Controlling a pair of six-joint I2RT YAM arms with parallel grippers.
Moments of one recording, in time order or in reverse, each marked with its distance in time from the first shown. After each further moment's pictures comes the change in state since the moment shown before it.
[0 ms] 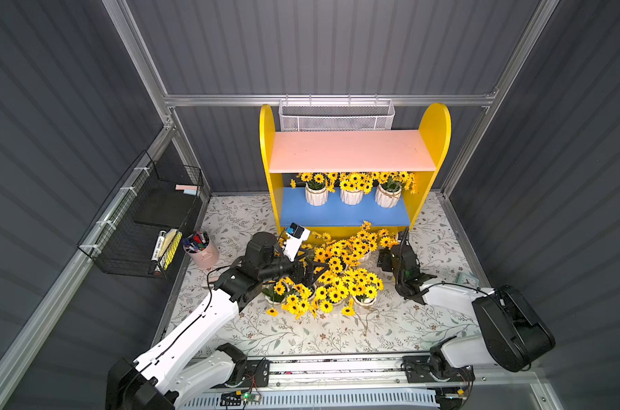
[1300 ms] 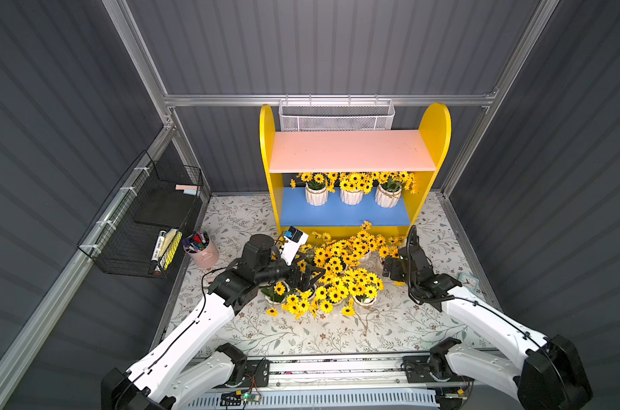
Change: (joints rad) left arm 0.000 -0.046 0.017 -0.112 -0.013 0.055; right arm 0.041 -0.366 0.094 -0.658 -0.066 0.129
